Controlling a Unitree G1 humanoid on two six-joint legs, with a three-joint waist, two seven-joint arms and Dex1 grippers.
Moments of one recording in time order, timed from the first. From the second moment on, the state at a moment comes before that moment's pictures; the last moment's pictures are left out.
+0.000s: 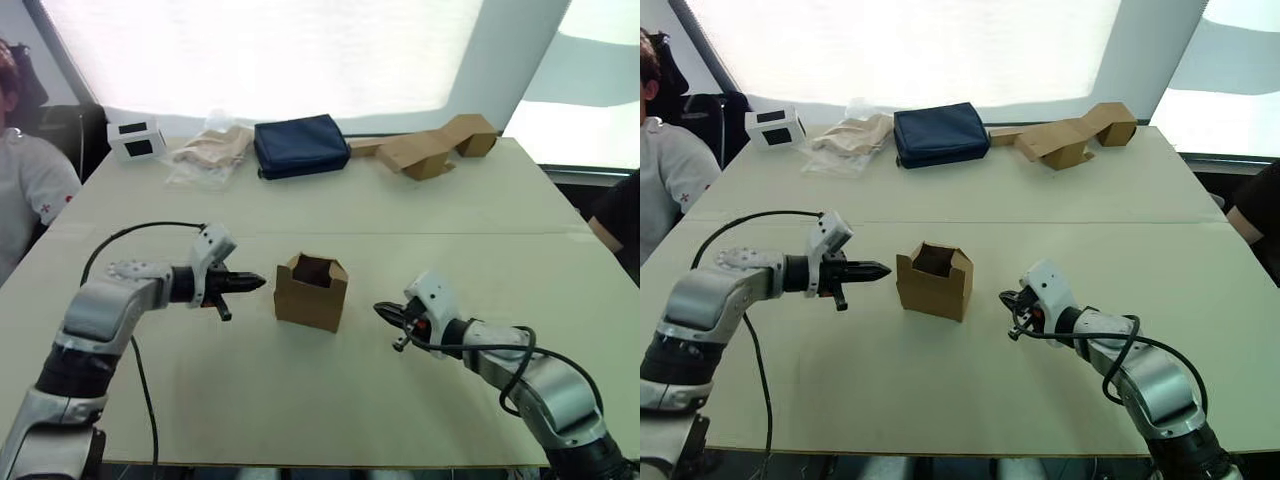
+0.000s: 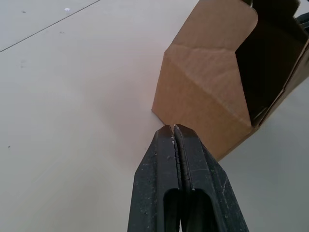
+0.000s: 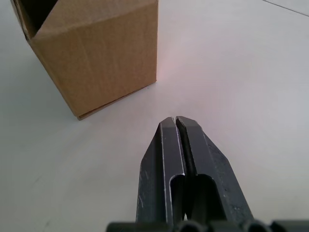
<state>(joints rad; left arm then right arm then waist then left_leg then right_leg) -0.40 0.66 -0.02 -0.13 -0.40 0.80 -0.91 -0.18 -0.58 0.14 -0.44 0.37 0.77 0.49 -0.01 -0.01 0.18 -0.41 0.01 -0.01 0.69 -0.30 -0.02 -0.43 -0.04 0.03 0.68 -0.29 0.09</state>
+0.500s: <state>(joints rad) -0.27 0.60 -0.11 -0.21 -0.38 0.74 -0.87 -0.27 -0.51 0.25 -0.33 0.29 0.75 0.54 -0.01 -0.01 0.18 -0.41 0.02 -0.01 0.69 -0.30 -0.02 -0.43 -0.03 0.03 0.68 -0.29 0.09</state>
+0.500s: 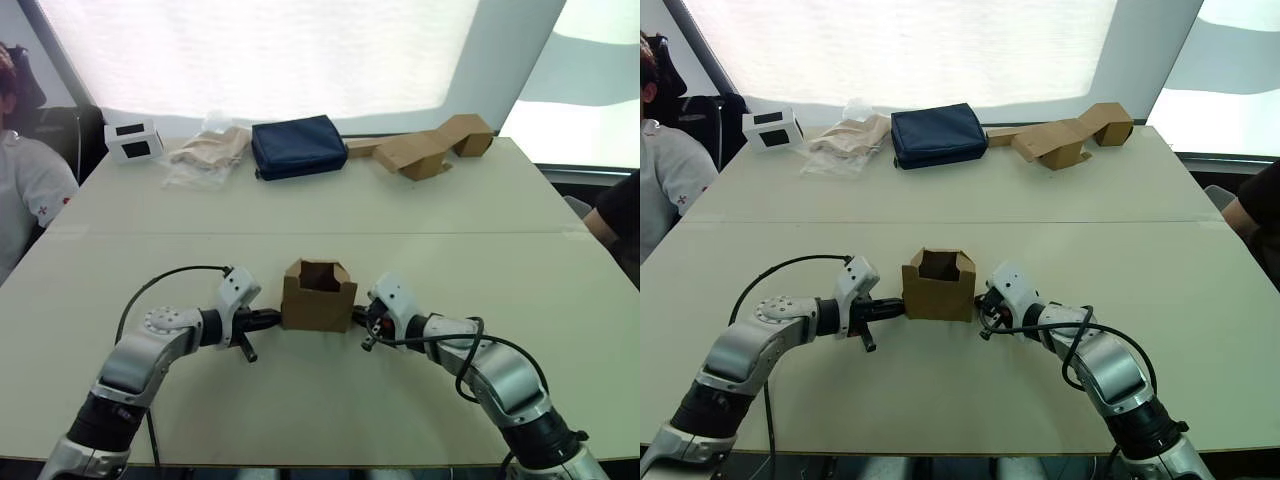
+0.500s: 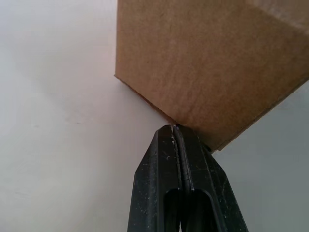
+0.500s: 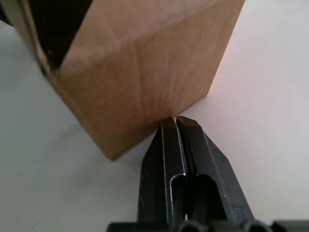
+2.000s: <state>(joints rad) -0.60 0.69 -0.13 -0.02 -0.49 0.67 -1.18 -0.40 -0.68 0.10 -0.44 0.52 0.75 0.85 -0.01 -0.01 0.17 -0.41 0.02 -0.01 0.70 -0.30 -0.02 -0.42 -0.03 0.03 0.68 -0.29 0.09</state>
